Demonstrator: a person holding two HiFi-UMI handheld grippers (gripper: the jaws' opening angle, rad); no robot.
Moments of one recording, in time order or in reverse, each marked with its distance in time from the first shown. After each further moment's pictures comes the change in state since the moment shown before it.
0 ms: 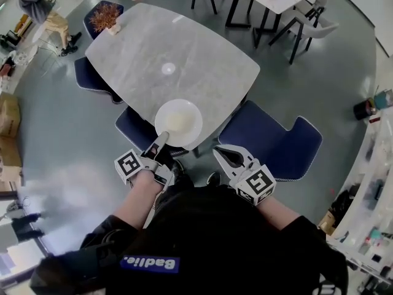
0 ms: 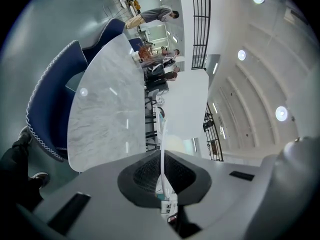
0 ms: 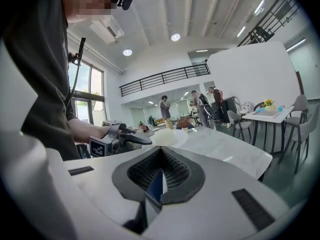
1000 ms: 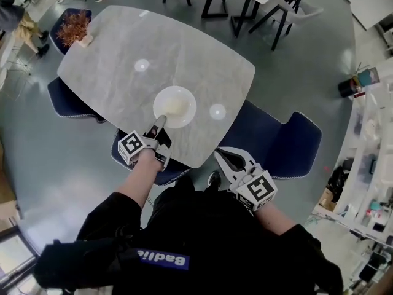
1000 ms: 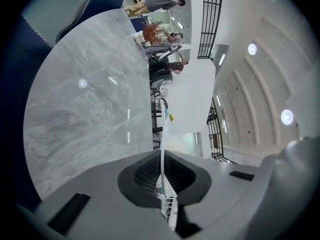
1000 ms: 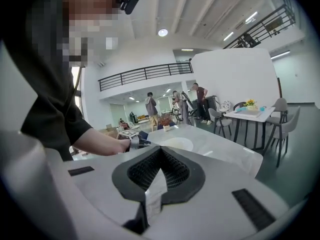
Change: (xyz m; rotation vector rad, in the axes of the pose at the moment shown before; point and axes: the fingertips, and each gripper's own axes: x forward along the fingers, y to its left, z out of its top) left arm 0.139 0.092 0.126 0.004 0.146 0.004; right arm 0.093 -0.047 0.024 0.038 0.009 -0.235
